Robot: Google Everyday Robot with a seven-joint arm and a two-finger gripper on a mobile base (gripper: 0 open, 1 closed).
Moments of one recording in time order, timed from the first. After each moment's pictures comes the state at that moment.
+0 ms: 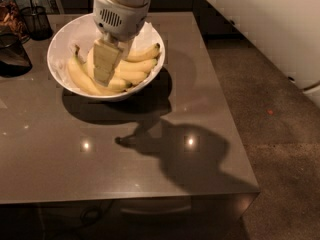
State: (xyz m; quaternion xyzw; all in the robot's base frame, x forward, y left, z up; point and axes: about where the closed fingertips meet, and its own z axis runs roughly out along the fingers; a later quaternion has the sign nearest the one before) arm 0.528 0.089 0.967 -0.58 0.79 0.08 0.15
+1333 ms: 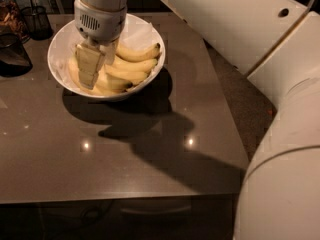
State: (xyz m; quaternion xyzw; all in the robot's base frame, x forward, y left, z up) arm 0.545 0.129 0.944 -0.59 0.79 0.10 0.10
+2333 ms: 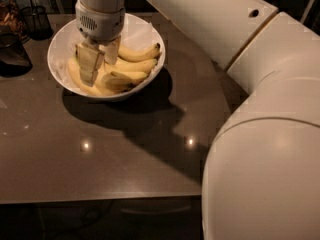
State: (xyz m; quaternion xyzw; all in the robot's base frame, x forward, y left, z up) arm 0.573 0.131 0.928 -0.56 0.82 0.09 0.09
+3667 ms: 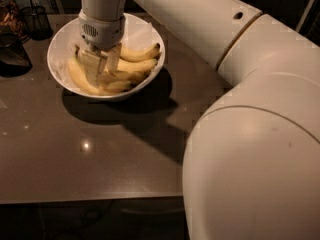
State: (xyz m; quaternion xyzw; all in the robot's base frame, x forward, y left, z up) arm 0.583 0.135 0.904 -0.54 0.83 0.09 0.06
